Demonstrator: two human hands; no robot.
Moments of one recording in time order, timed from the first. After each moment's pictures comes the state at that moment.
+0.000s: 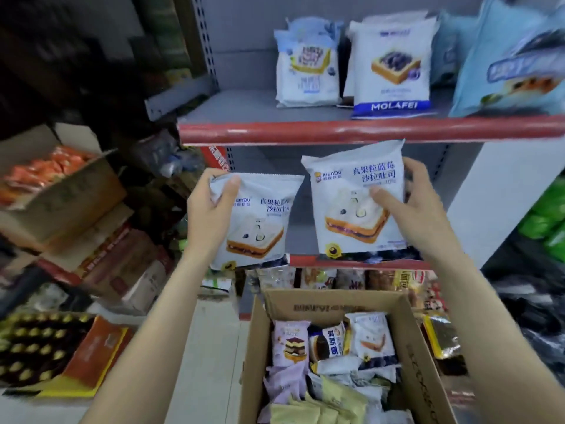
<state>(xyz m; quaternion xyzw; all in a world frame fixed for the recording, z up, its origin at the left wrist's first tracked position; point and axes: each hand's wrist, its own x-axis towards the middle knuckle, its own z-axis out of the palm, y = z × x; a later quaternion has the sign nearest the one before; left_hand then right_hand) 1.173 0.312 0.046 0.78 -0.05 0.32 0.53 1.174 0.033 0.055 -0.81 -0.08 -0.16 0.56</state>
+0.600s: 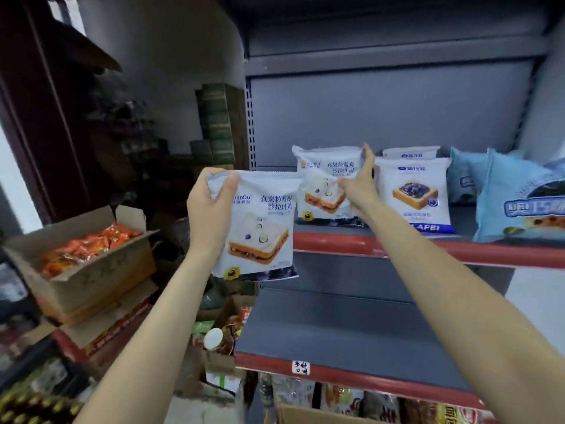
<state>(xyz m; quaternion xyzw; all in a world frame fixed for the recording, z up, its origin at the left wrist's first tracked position) 1.222 0.341 0.180 0.69 -0.07 0.48 0.54 1.374 0.132 0.188 -0.68 -0.16 -0.20 0.68</state>
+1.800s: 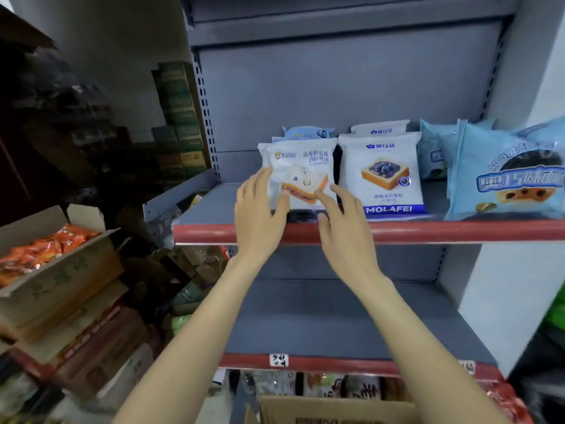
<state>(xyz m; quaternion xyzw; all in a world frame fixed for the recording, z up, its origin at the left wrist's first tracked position) 1.319 0.250 0.124 0.84 -0.09 0.42 0.34 1.305 0.103 0.103 -0.85 -0.17 -0.42 0.26</state>
